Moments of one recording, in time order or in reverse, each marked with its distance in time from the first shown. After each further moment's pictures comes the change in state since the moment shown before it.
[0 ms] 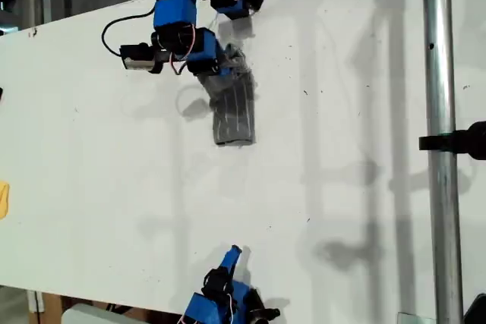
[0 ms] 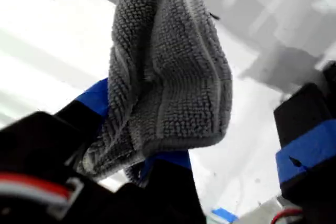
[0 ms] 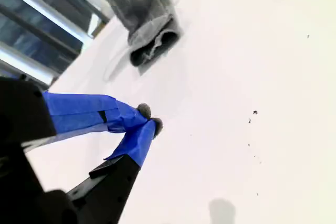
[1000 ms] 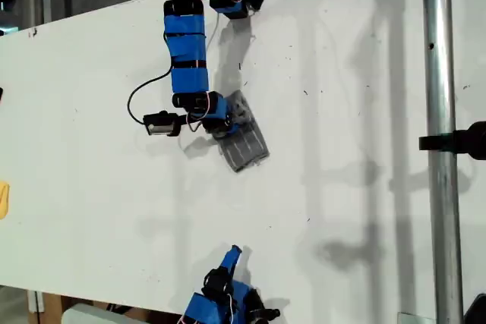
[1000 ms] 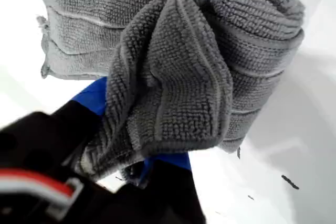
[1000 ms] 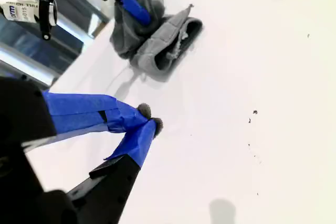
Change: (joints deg) arm 0 0.0 0.0 0.0 0.0 0.0; arm 1 0.9 -37.0 -18.5 -30.9 -16.1
